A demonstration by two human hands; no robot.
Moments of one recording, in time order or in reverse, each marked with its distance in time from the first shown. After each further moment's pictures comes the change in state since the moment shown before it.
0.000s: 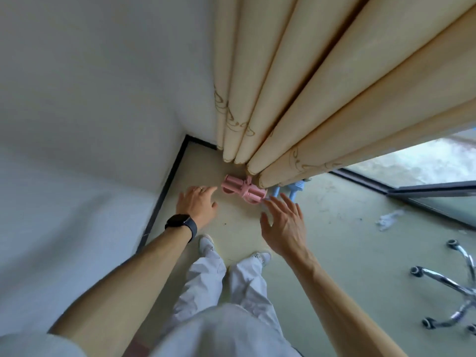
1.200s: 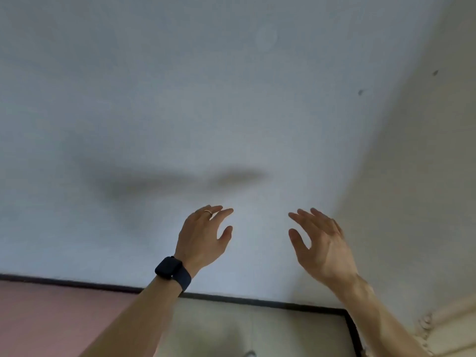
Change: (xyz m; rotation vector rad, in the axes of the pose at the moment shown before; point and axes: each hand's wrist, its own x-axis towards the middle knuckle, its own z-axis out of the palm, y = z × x) left_hand -0.514 -0.016 -0.116 -0.148 1.148 -0.927; right_hand -0.140 -0.312 -0.205 0.114 0.056 -1.478
